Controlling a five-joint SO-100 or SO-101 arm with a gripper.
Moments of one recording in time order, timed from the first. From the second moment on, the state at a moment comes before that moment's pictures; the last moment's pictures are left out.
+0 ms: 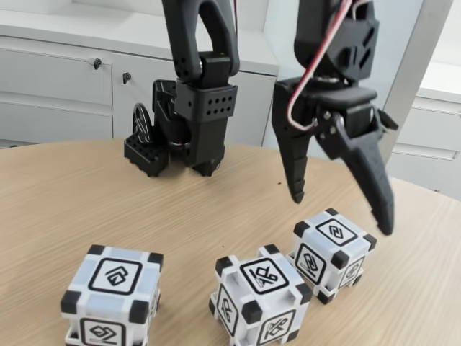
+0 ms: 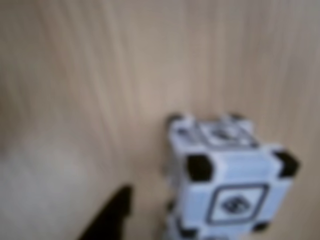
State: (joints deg) arm -15.3 104.7 118.3 66.9 4.7
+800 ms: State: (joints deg) arm -14.8 99.8 116.8 64.0 2.9
